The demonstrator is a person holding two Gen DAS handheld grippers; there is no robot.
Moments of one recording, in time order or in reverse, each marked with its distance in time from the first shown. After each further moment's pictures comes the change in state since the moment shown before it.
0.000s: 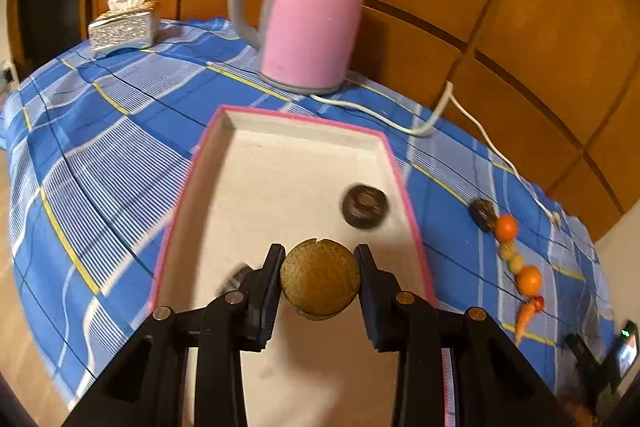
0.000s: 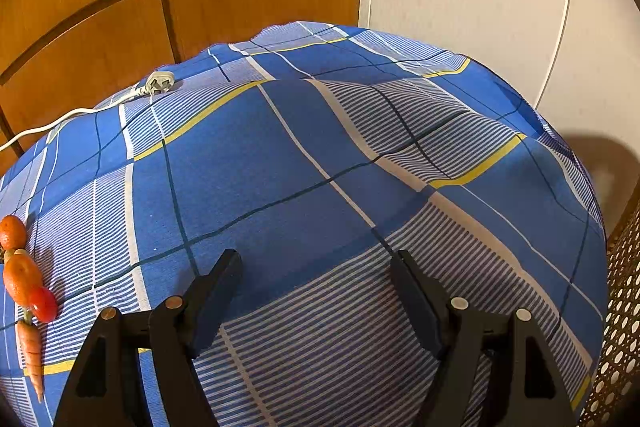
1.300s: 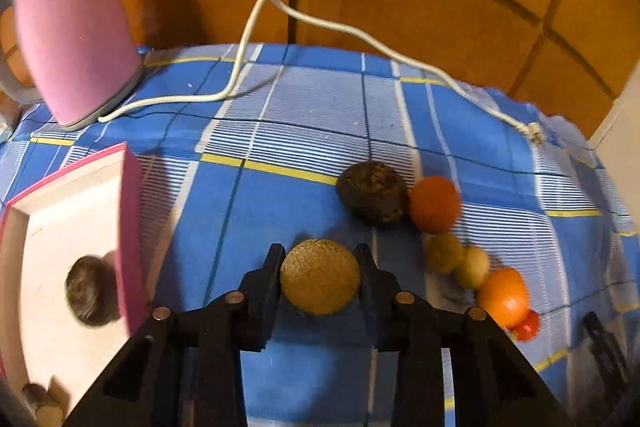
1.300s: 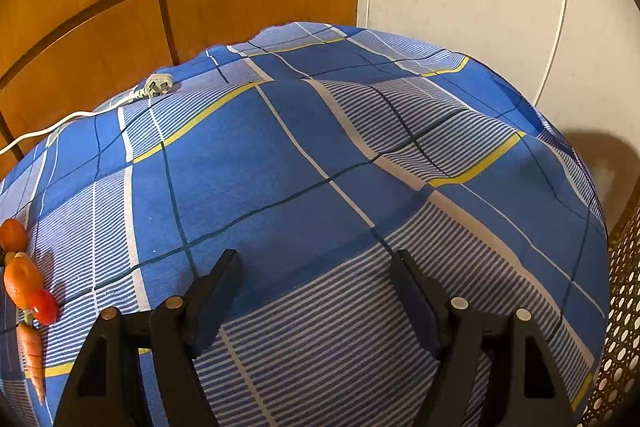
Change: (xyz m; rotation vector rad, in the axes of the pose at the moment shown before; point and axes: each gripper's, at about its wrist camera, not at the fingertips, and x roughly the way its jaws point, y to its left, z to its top) left arm 0.118 -0.186 0.006 0.369 0.146 -0.105; right arm 0.001 -0.002 0.000 0.010 -0.002 0.006
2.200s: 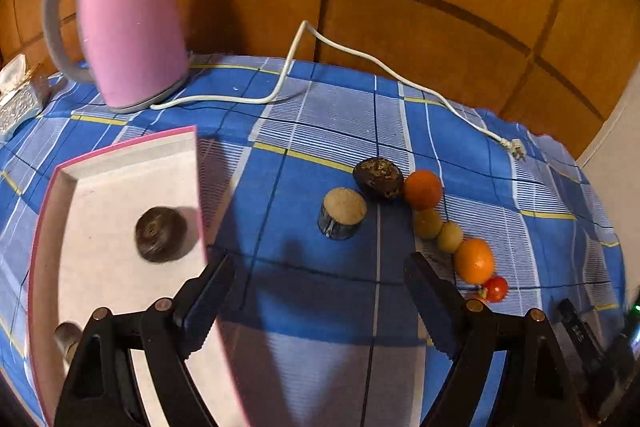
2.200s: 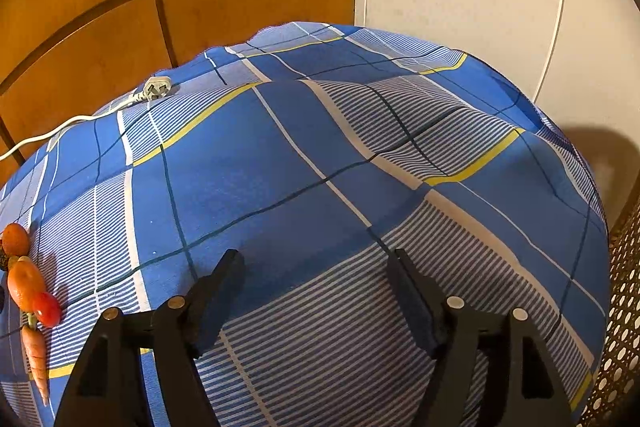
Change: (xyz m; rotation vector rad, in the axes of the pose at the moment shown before) left arm -0.055 0.014 -0.019 -0.060 -0.031 0.010; right arm -0.001 -0.003 -0.001 0.019 0.003 0.007
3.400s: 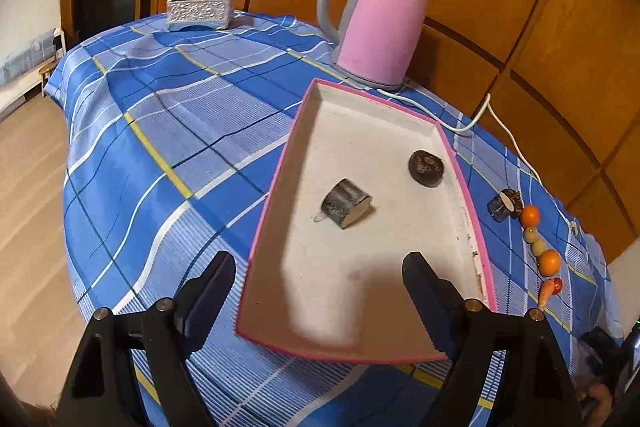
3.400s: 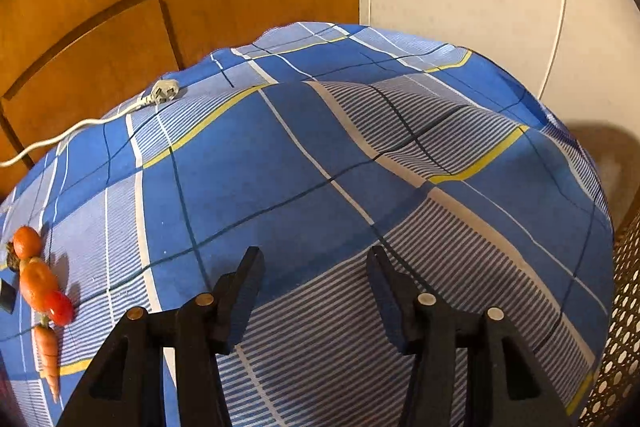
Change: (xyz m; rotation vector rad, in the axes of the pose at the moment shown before) left arm -0.122 0.162 -0.144 -0.429 -0.159 0.184; right arm -0.007 -0.001 0.000 0.025 0.006 0.048
